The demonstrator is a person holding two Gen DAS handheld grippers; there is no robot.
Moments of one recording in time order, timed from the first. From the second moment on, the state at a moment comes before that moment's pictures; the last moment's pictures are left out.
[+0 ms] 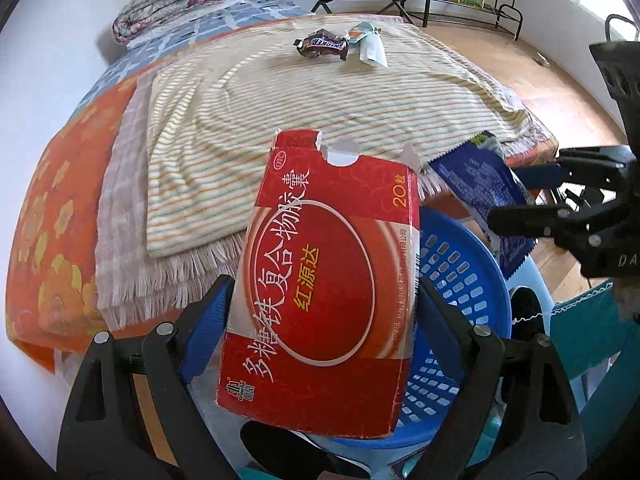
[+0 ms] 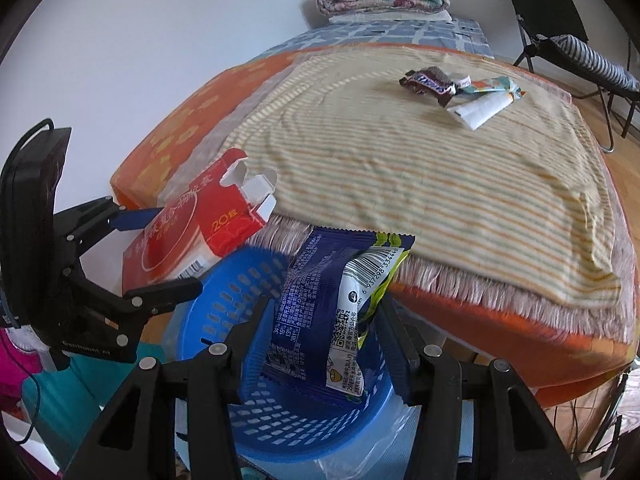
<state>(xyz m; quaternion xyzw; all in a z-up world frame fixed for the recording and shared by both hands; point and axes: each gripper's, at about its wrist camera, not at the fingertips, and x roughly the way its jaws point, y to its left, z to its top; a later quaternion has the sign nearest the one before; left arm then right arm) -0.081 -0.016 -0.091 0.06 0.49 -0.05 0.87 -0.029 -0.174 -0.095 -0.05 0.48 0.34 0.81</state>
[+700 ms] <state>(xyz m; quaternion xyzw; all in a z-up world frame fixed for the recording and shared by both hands) -0.081 -0.019 -0.095 0.06 0.49 -0.05 0.87 -0.040 -0.161 -0.113 -0.06 0.50 0.35 0.79</state>
